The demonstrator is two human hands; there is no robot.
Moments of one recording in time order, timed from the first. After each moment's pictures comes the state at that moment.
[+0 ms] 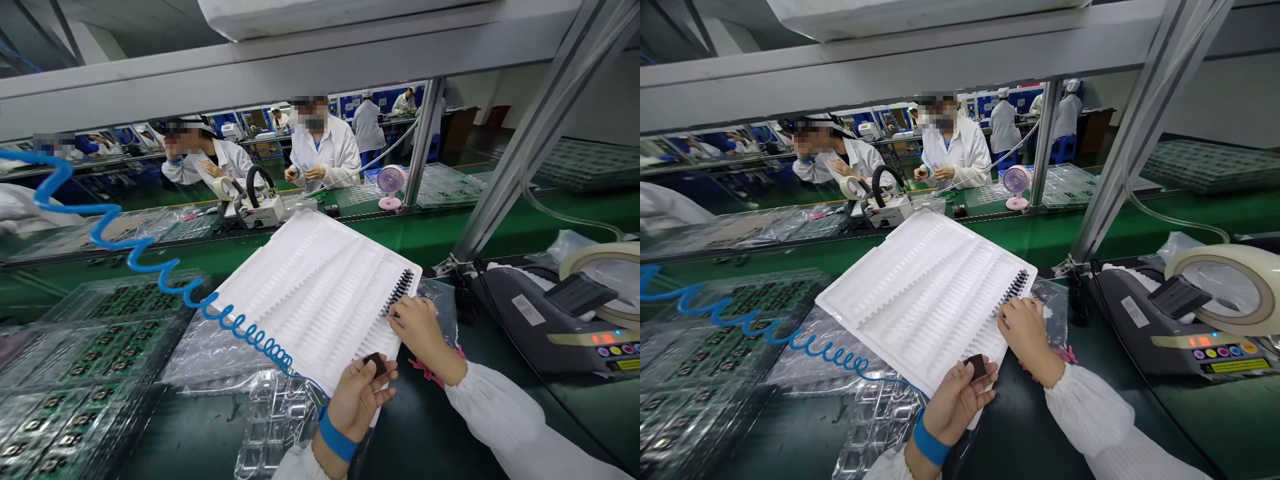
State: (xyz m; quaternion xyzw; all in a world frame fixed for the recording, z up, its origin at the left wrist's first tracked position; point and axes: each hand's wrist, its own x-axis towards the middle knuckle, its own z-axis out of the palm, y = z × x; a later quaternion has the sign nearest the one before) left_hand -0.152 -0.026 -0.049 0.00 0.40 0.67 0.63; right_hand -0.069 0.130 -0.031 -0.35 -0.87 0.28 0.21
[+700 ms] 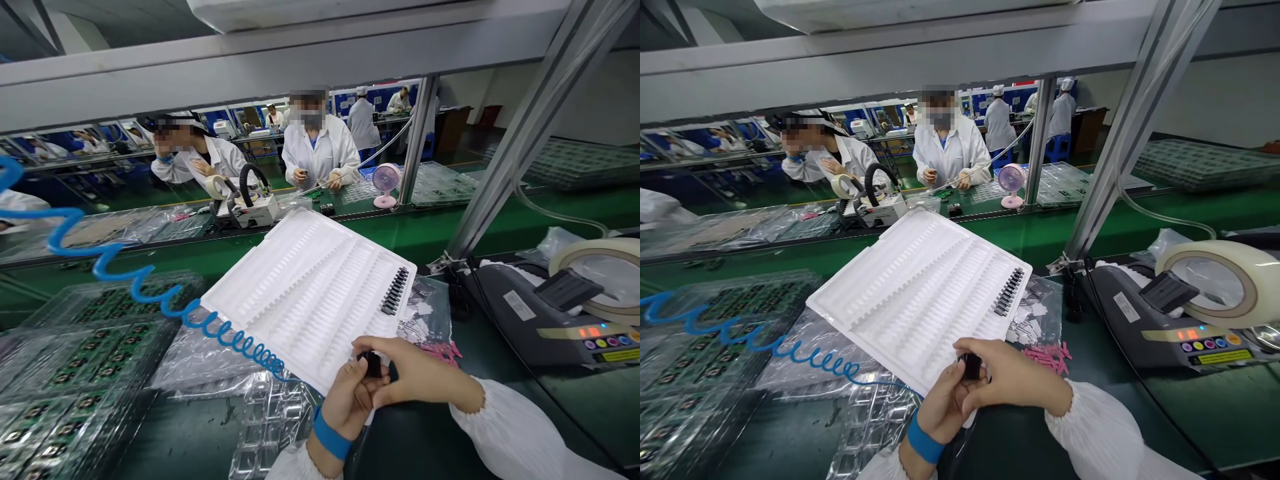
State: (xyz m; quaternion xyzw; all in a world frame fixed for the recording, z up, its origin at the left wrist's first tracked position) left_hand -0.151 -0.026 -0.046 0.01 0.36 0.68 0.64; right_hand -0.053 0.091 0.001 -0.13 -0.84 0.53 0.04
